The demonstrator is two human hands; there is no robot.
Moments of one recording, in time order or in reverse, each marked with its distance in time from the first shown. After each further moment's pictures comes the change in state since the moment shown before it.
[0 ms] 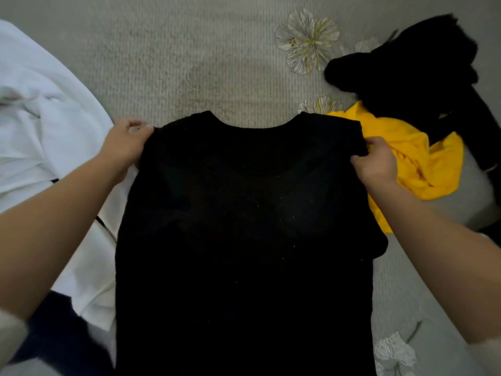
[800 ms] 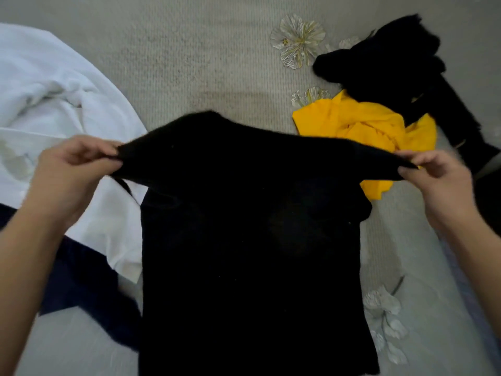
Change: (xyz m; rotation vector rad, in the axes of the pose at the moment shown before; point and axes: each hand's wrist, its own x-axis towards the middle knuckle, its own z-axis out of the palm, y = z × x) left_hand -0.154 -0.002 -0.097 -0.423 -0.200 0.362; right_hand -0.116 0.061 -0.127 0.789 -0.211 -0.312
